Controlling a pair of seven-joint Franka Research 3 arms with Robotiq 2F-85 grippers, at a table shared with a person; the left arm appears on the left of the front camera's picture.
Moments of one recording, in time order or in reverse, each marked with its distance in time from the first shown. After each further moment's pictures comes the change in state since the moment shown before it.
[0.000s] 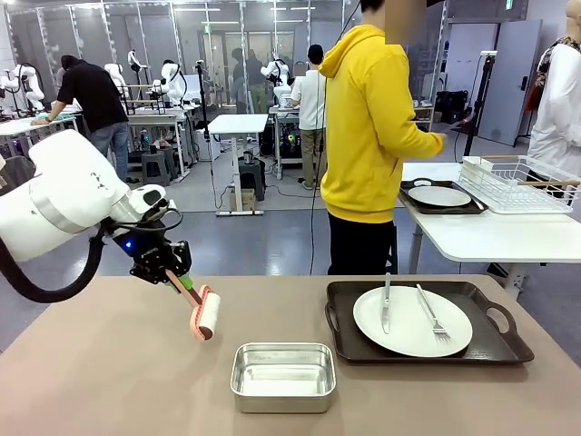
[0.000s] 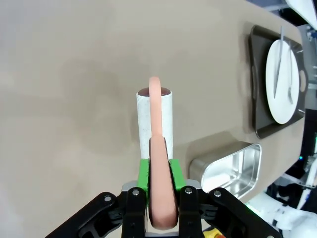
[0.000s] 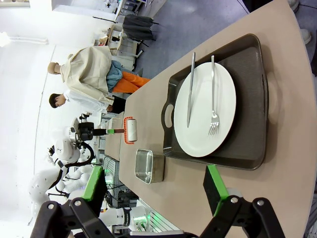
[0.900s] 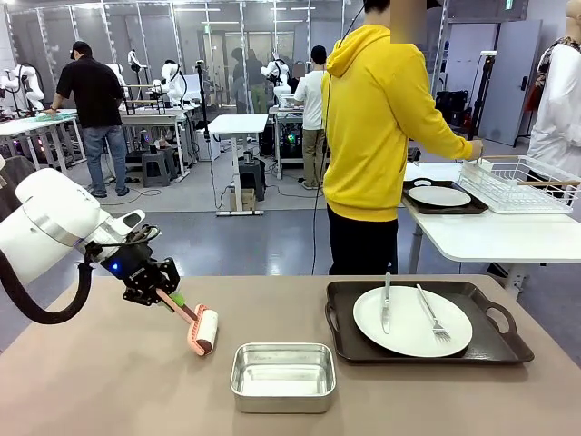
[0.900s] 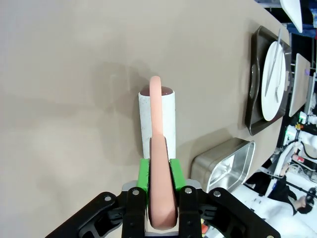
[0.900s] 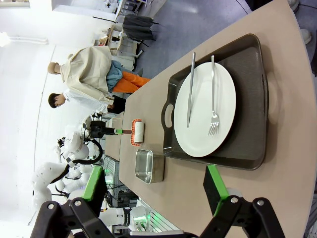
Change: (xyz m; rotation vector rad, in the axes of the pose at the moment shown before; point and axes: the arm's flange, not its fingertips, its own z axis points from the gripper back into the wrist) left arm 0.010 0.072 -0.036 -0.171 0.107 0.116; right arm 0.000 0.000 0.000 0.000 0.000 0.000
